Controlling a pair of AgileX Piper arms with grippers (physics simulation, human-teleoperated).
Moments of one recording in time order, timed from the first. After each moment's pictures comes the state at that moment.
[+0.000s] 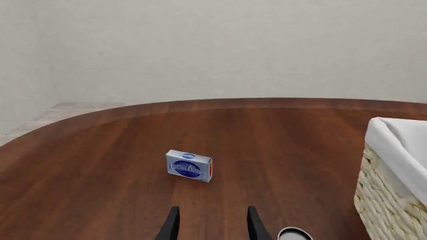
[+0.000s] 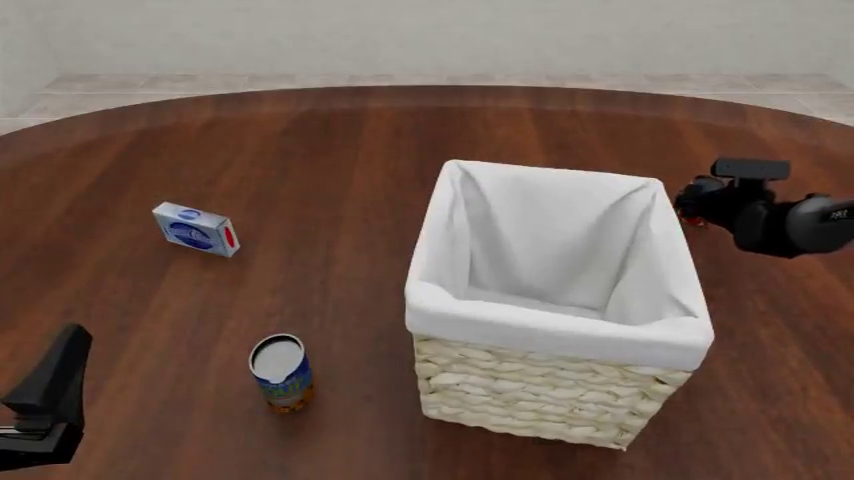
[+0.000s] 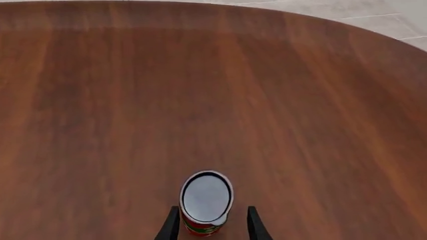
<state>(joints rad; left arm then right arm) 0.00 0.01 0.00 0.00 0.00 -0.29 2.30 -1.44 -0.34 -0.08</state>
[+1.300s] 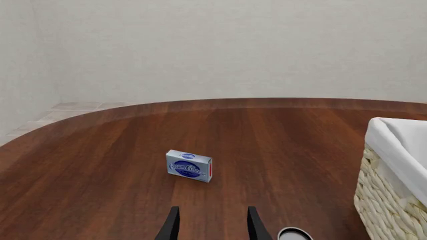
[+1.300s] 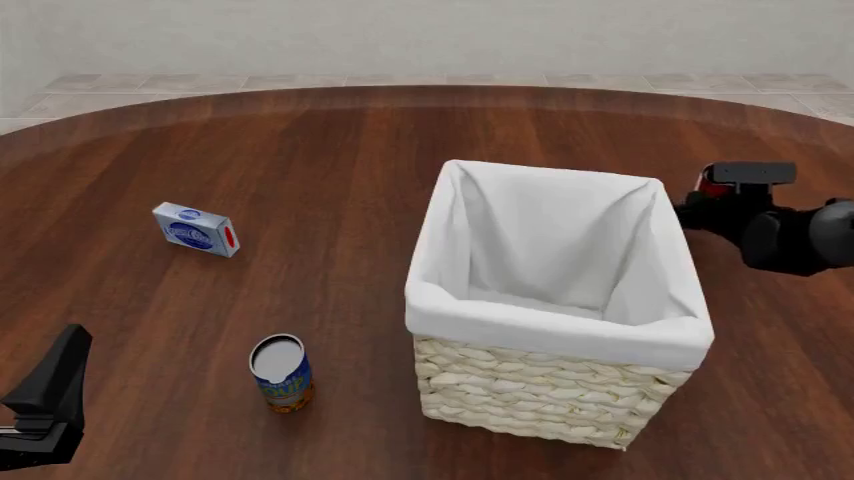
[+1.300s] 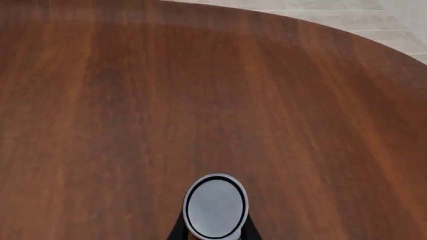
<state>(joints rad) 0.00 0.01 0.00 0.00 0.00 -0.24 2.06 -1.11 -0.44 -0.12</state>
